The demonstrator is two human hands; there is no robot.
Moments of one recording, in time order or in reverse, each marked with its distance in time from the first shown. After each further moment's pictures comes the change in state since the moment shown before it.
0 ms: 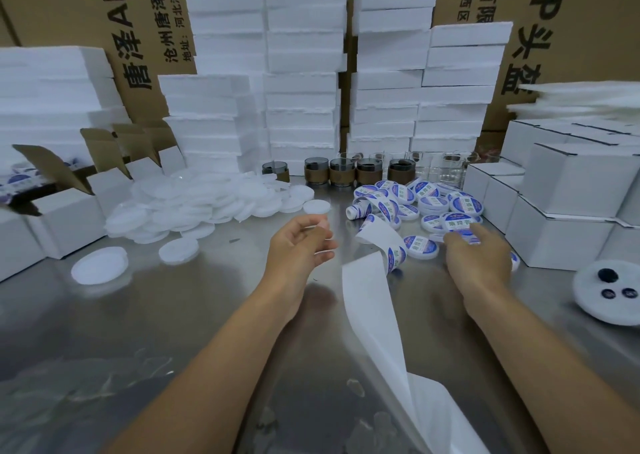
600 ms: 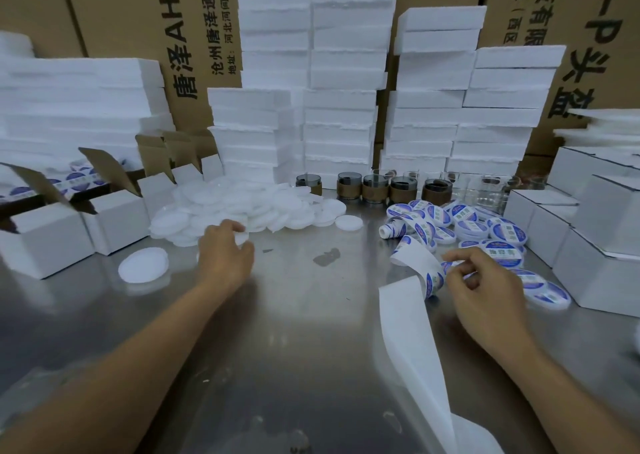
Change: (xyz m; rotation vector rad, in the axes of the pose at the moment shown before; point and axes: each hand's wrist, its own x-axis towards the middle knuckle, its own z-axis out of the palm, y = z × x) left_hand 0.048 0.026 -0.126 1.132 0.426 0.149; right_hand -0.020 0.007 0.013 -0.151 -0.215 -0.584
